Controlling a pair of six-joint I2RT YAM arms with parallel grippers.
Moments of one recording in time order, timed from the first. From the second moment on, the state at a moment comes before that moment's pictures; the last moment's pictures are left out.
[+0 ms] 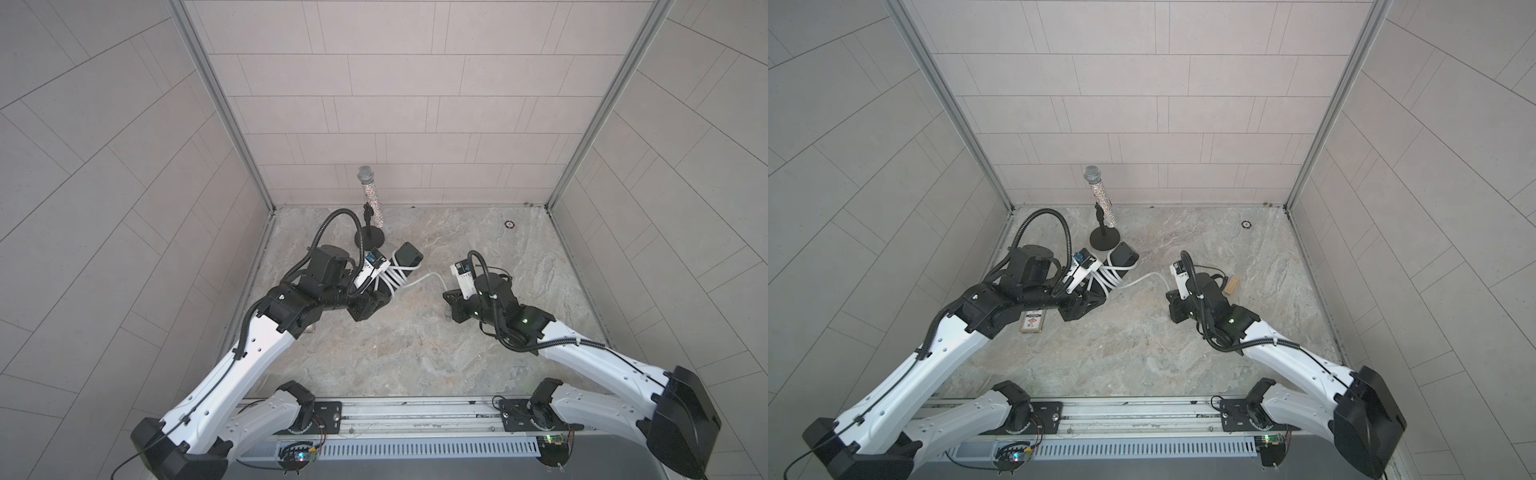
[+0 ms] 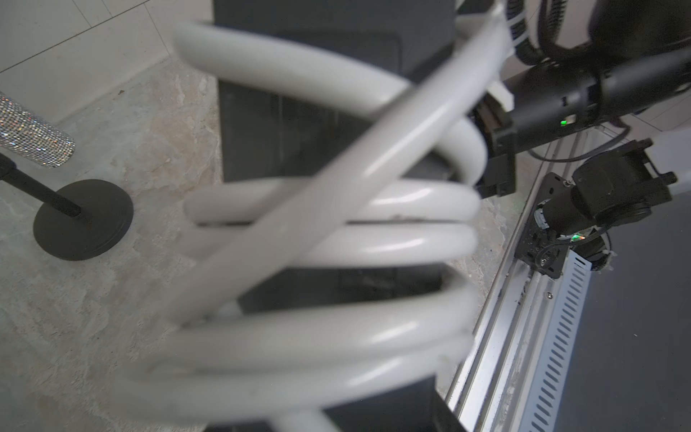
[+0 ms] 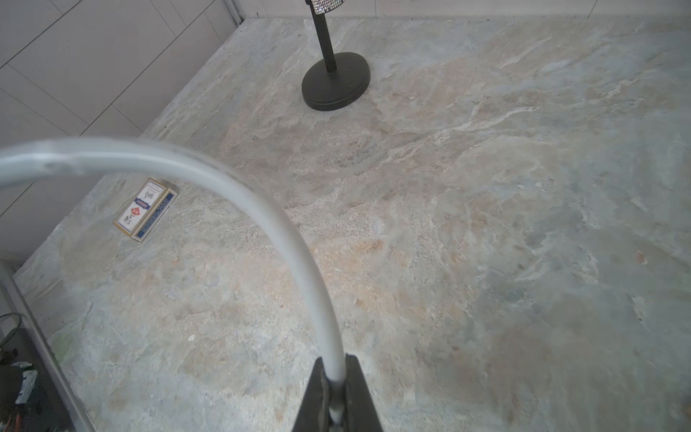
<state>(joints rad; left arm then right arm) -0.55 1.00 1.09 -0.82 0.40 0.19 0.67 1.13 0.68 -0.13 -0.01 0.33</state>
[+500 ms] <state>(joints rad) -0.55 0.97 1.07 -0.91 0.62 0.26 0.53 1.43 1.10 -0.01 -0.11 0.30</state>
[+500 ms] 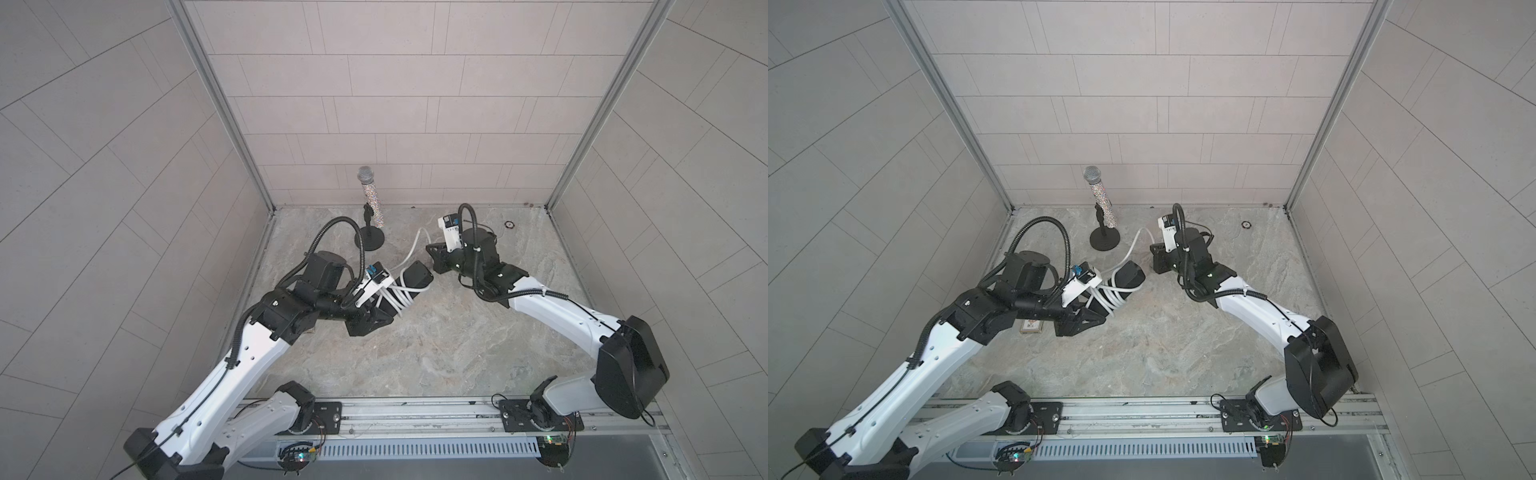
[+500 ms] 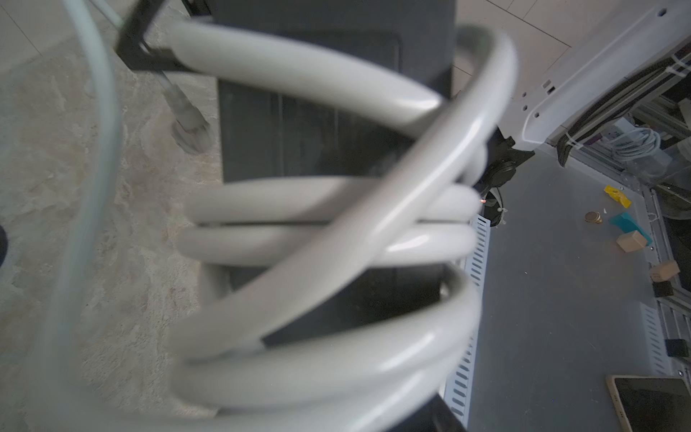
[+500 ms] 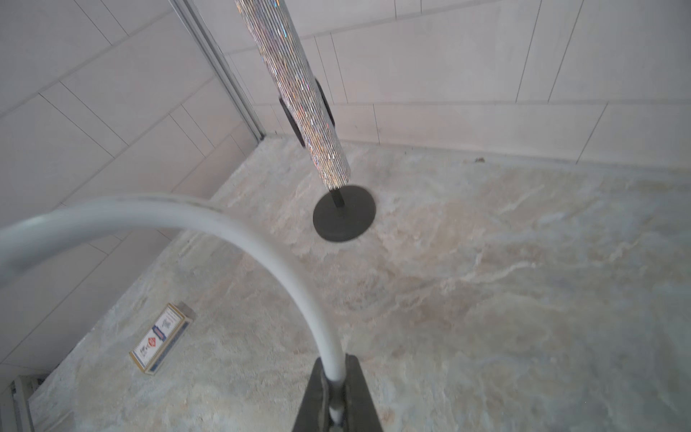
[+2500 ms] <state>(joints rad) -0.57 1.15 1.43 -0.84 0.57 0.16 0.46 0.70 0.67 -0.34 -0.28 0.08</state>
